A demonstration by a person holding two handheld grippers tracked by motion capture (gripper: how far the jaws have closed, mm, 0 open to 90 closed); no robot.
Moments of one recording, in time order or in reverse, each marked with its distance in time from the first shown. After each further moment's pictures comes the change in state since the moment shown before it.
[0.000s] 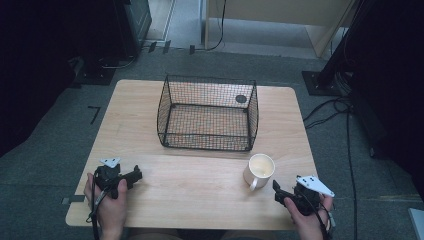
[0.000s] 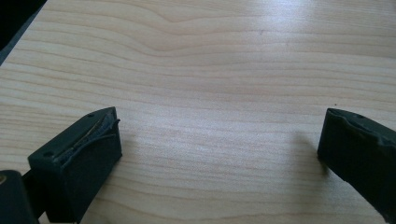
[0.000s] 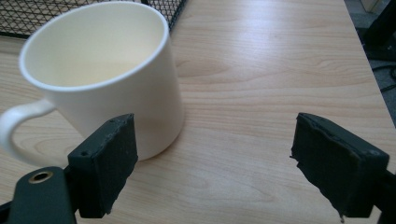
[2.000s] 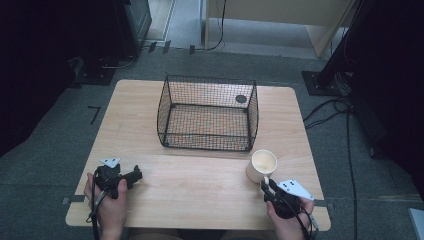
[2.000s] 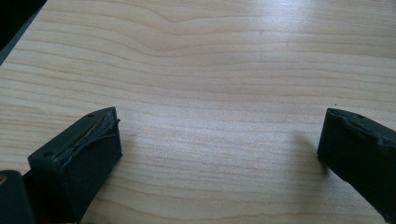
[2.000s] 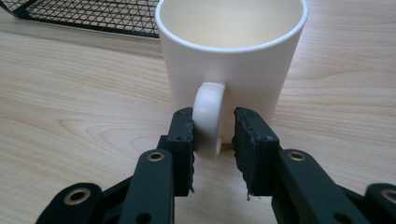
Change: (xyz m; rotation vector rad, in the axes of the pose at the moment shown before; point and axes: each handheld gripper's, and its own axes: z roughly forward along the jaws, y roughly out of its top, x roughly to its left) left arm 0.000 0.000 0.000 -0.001 0.000 0.000; right arm 0.043 -0.012 0.012 0.002 0.082 -0.021
